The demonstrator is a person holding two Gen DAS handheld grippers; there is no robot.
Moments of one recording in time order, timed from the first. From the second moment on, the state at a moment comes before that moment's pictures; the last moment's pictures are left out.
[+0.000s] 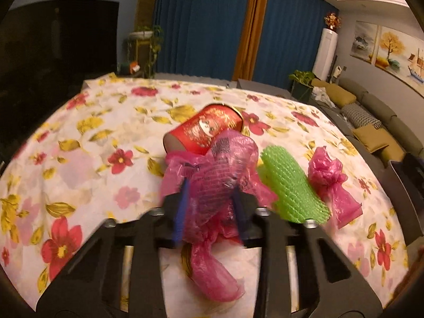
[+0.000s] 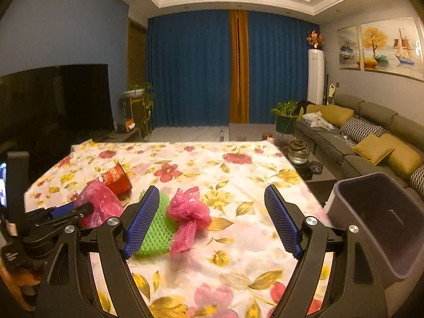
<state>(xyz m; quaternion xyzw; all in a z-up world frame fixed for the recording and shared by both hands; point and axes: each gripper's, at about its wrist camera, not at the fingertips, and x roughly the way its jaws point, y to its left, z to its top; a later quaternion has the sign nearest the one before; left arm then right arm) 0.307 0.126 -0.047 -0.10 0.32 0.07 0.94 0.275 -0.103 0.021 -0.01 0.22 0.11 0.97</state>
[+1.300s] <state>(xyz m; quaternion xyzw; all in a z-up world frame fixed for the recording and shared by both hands) 0.246 0.138 0.008 -0.14 0.22 0.10 0.96 0.360 -0.063 -0.035 -0.03 0.35 0.13 0.93</state>
